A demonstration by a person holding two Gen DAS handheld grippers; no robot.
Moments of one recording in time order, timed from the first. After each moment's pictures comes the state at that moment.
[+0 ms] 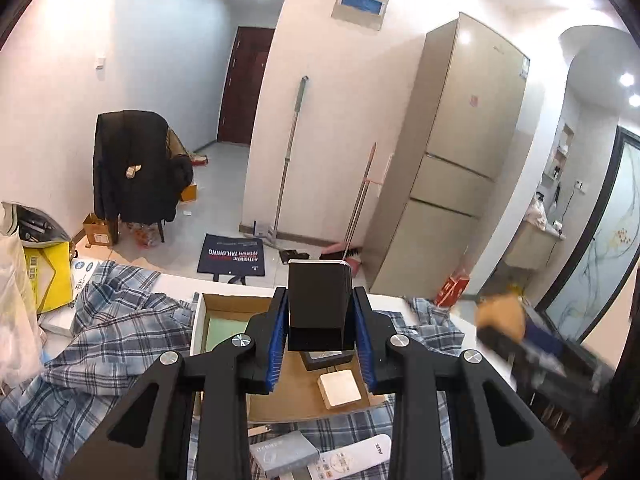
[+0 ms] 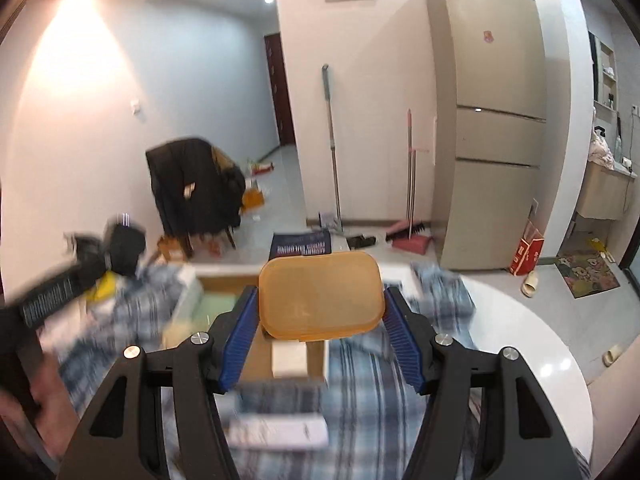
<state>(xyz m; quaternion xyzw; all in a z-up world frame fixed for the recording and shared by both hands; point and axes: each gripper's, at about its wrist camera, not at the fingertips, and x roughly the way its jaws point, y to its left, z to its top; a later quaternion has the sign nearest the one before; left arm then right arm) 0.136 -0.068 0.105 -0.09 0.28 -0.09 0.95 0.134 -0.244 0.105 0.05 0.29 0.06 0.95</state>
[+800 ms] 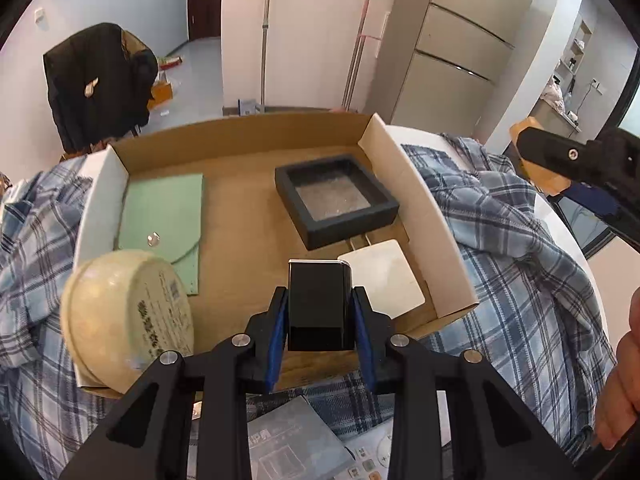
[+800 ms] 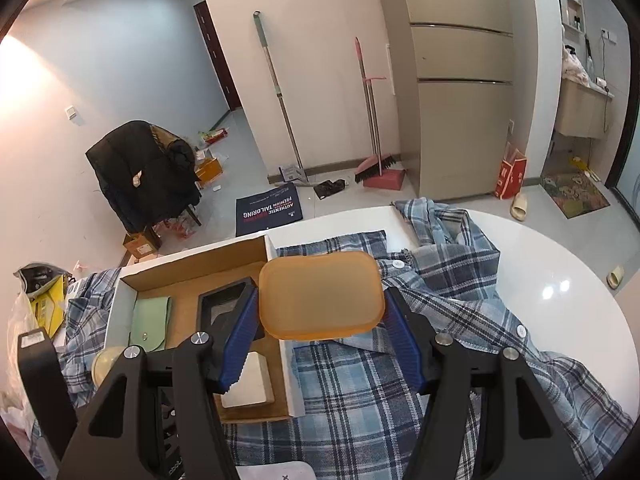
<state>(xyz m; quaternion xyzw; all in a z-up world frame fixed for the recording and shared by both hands) 0.208 -0.119 -0.069 -0.02 0.49 -0.12 0.87 0.213 -0.273 0.002 0.12 0.40 -0.01 0.91</state>
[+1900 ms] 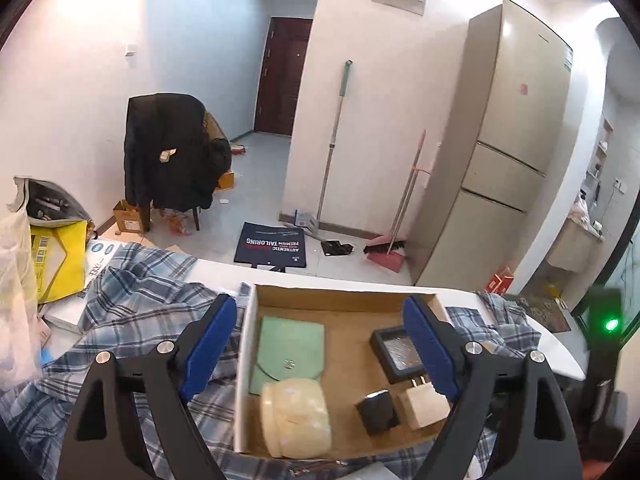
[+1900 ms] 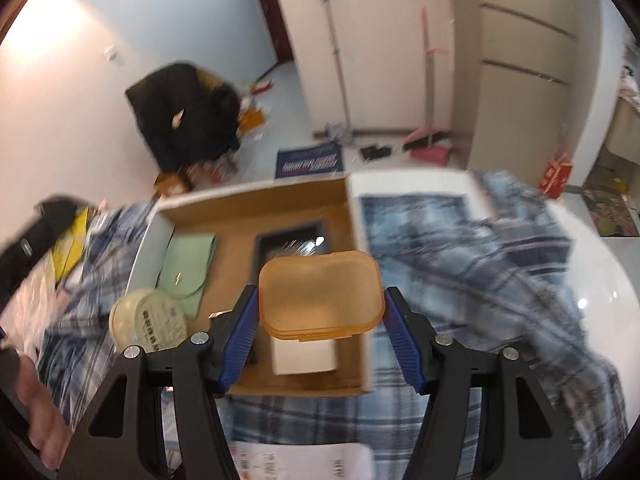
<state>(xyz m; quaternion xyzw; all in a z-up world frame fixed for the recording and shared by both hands) 0.187 -0.021 0.039 -0.09 0.29 -0.02 0.95 0.227 -0.199 -0.031 0.07 0.48 0.10 0.87</state>
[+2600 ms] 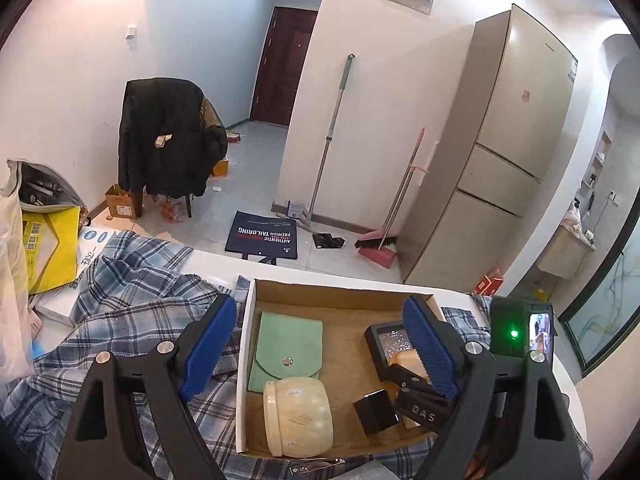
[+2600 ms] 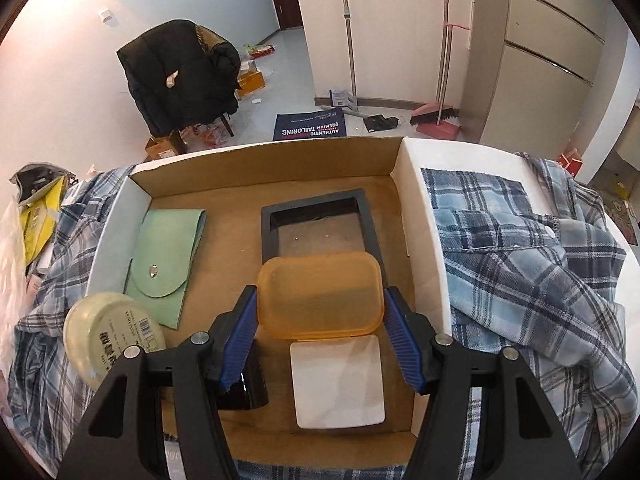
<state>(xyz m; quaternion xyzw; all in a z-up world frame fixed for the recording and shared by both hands) 0.193 -0.010 0.035 -0.12 0.31 -0.03 0.94 0.254 -0.173 -0.066 0.04 0.51 0.09 0.86</state>
